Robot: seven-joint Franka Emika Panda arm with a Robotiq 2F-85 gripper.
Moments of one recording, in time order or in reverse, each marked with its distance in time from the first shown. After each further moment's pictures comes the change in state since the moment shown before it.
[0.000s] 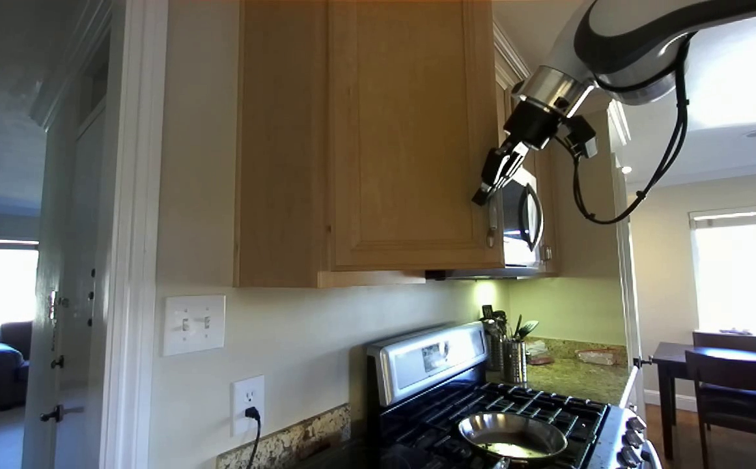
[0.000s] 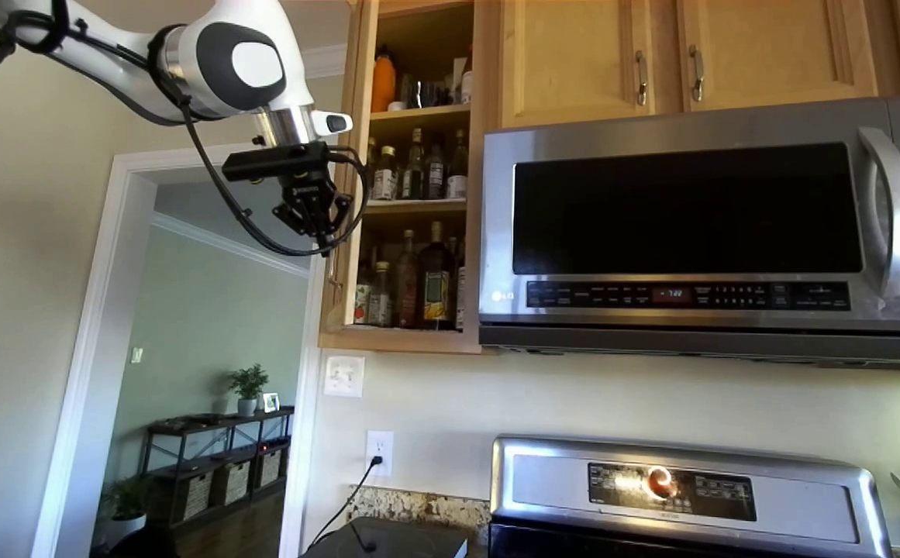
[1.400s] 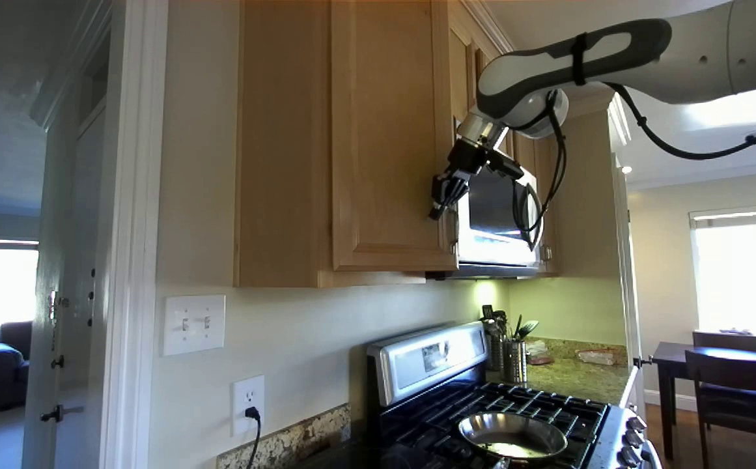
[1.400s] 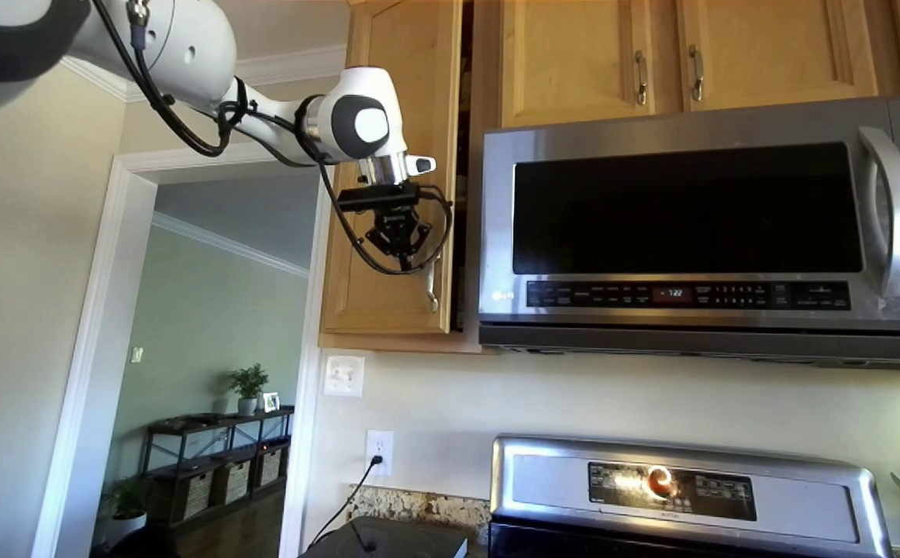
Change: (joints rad) arm -0.054 0.517 -0.066 0.513 0.066 -0.065 -0.028
